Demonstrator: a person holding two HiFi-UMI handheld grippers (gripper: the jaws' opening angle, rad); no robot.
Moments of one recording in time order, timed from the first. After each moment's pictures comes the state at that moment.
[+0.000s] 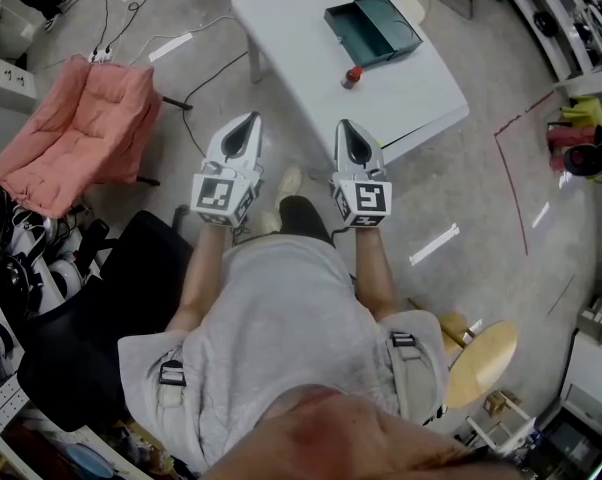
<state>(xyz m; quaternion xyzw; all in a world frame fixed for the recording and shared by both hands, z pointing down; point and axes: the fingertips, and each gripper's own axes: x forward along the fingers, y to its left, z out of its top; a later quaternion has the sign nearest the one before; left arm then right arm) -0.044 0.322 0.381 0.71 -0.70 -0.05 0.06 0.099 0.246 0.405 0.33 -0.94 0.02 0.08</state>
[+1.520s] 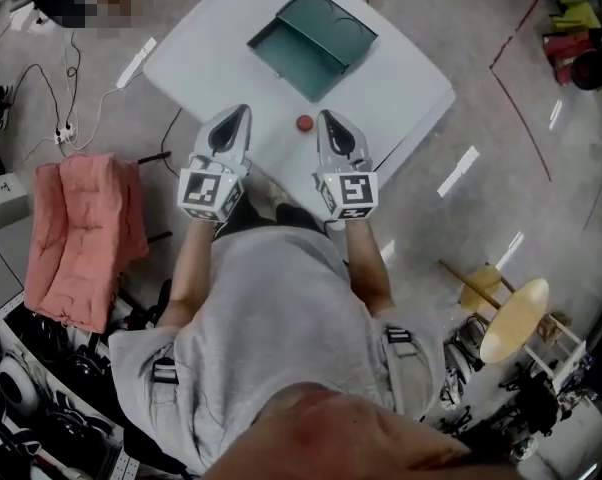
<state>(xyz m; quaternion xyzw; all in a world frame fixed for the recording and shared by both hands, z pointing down) -0.026 0.012 0.417 0.82 -0.56 0.03 0.10 0.111 -0.006 0.454 0.44 -0.89 0.11 0.08</state>
